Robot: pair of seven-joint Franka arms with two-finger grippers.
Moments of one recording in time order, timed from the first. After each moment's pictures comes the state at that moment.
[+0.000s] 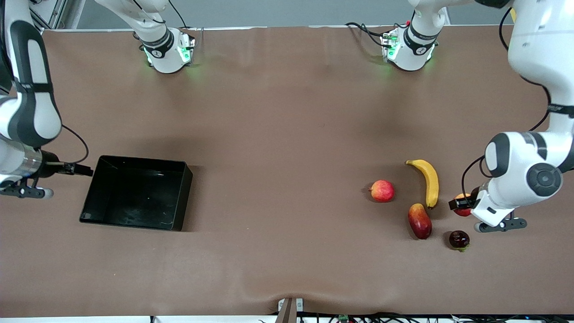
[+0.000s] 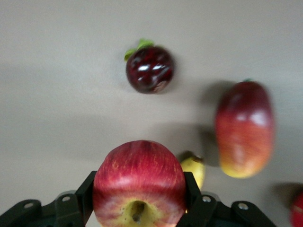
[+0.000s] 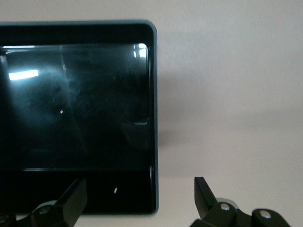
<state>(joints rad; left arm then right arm) 0.12 0.54 -0.13 -1.60 0.17 2.13 -0.18 -0.18 0.37 -0.07 -1.81 0.02 2.07 -0.17</state>
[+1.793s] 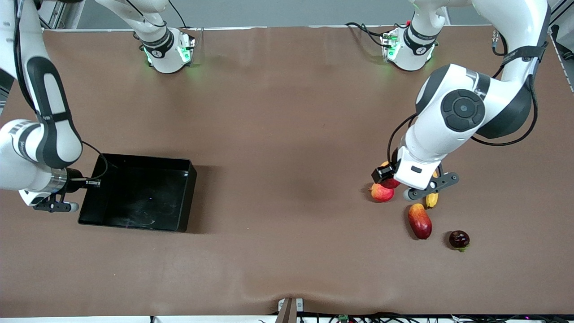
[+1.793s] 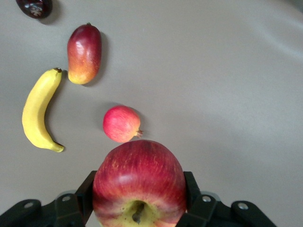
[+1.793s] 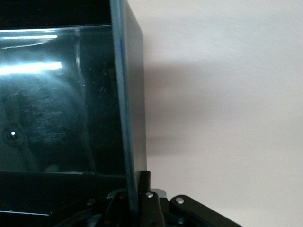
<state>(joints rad) -0.03 0.39 -0.44 -1.53 0.15 1.90 -0.84 -0.18 0.46 -0.01 -1.77 0.12 2.07 -0.21</state>
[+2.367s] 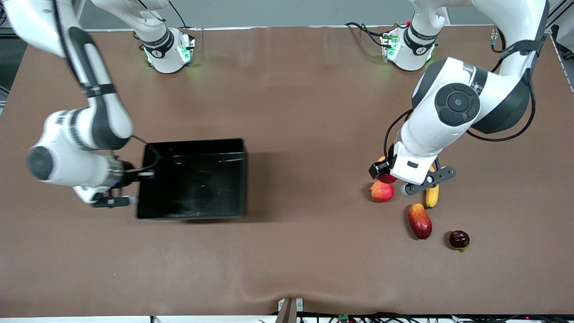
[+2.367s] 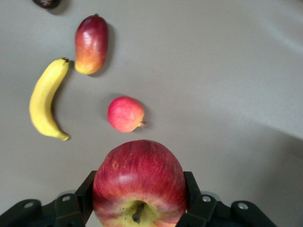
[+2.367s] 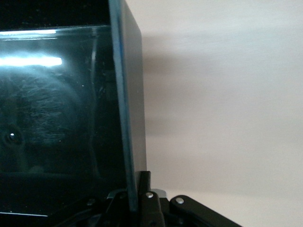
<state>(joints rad) -0.04 0.36 -0.44 -1.52 0.15 1.83 -0.88 0.07 0.40 0.08 -1.78 0.17 1.99 0.03</state>
